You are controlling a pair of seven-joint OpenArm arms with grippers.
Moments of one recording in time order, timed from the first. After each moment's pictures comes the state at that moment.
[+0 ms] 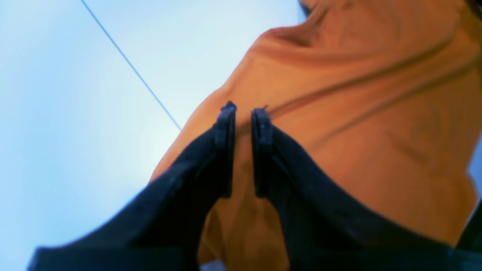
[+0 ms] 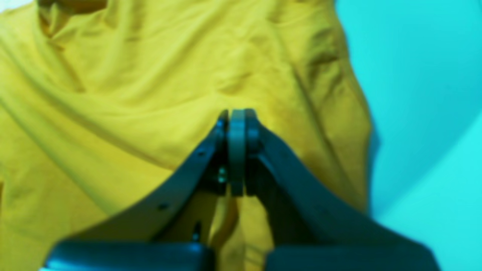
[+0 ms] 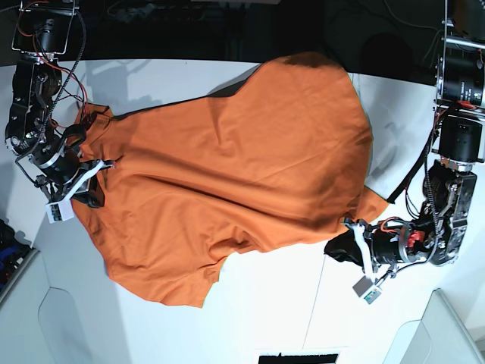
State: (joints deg) left arm -29.8 -30.3 15.4 65.9 -46.9 -38.2 53.0; right arm 4.0 18.0 10.8 79.9 21.5 29.6 -34.4
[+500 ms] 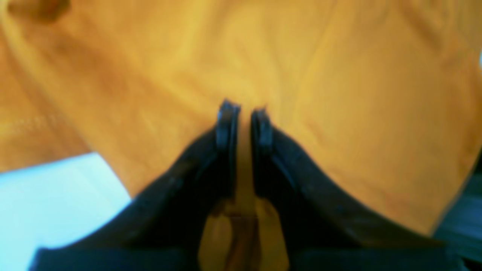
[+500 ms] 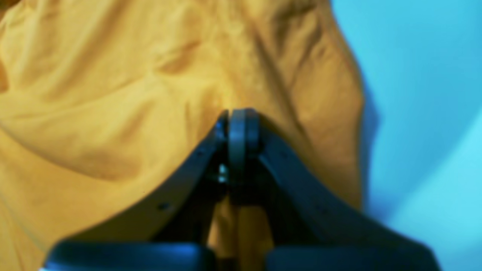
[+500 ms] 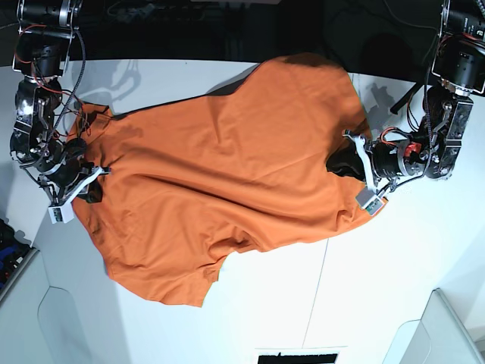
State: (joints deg) left arm -7.3 -33.8 15.2 72.3 -39.1 -39.6 42.6; right arm 11.2 17.9 10.8 63.9 18.4 29.9 -32.6
